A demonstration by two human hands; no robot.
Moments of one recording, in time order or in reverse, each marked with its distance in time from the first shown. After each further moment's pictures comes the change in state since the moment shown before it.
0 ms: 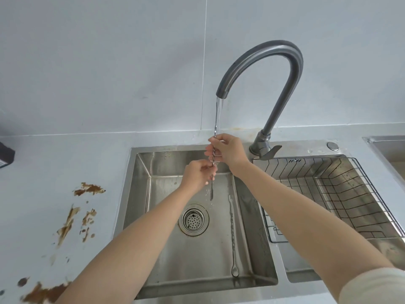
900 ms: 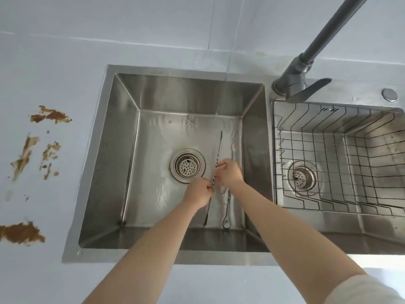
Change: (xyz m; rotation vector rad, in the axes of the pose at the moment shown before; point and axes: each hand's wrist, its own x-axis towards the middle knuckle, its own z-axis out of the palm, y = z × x) left_hand -0.058 -0.158 0.098 0.437 -0.253 -0.411; right_hand -0.005 0.240 -0.018 -0.395 0.034 0.524
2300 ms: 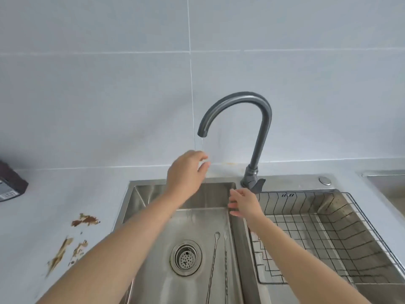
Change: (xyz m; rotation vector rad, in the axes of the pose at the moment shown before) left_hand -0.115 0.194 -0.205 0.171 0.786 0.588; right_hand -0.106 -0.129 -0.129 0.313 0.090 -0.346
